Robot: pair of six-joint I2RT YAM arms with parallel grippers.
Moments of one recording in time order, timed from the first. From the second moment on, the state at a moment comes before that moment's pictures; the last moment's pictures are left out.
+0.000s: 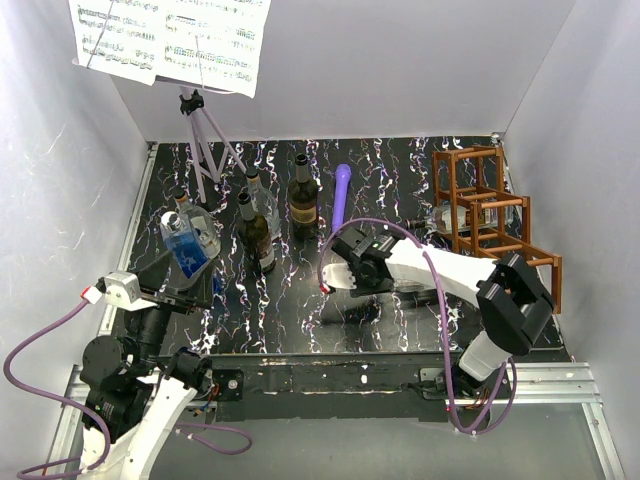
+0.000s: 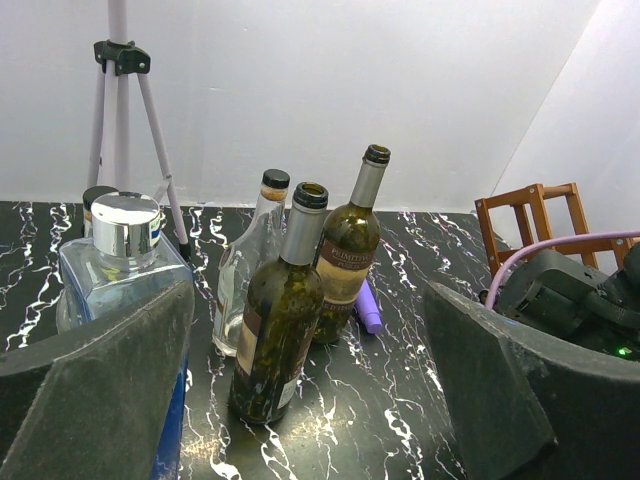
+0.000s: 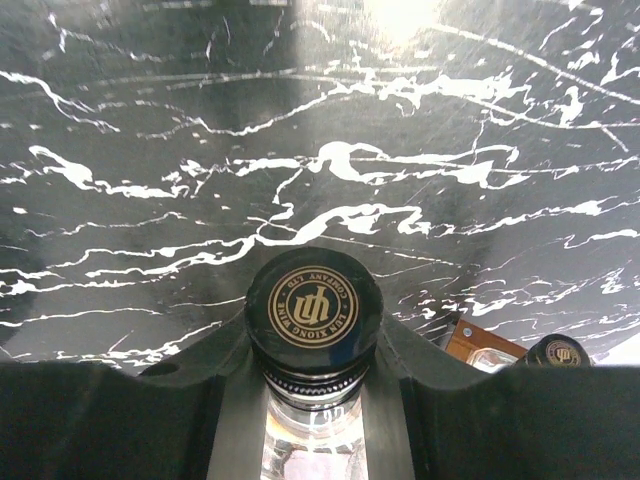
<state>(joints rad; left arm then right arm) -0.42 0.01 0.67 -0.37 -0.15 -0.20 0.90 1.59 1.08 -0.89 0.19 -0.86</state>
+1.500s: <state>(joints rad) -0.43 0.01 0.67 -0.37 -0.15 -0.20 1.00 1.39 1.36 -0.65 0.09 -0.22</state>
